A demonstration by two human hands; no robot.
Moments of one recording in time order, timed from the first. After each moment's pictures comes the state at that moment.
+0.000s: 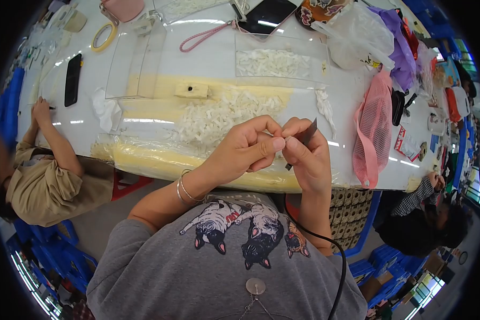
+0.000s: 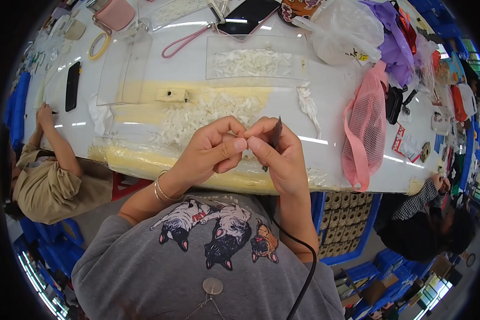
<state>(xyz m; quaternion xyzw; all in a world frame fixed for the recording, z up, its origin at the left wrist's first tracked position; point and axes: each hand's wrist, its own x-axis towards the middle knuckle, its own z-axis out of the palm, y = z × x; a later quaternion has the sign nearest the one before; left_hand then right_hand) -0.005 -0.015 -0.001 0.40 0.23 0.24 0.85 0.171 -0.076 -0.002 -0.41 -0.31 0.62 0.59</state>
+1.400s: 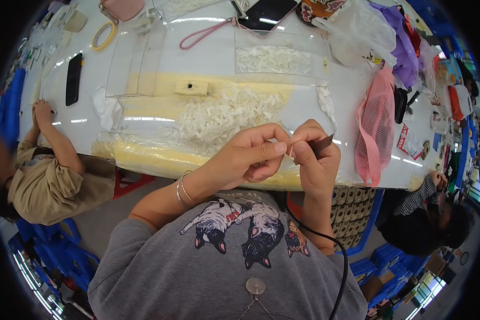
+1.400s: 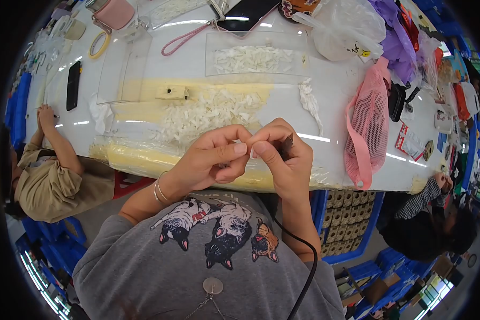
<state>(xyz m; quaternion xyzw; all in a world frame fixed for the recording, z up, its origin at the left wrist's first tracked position) -0.005 -0.022 0.009 0.28 0.20 0.18 0.92 0.170 -0.087 0.005 -0.45 -0.41 0.50 0.62</state>
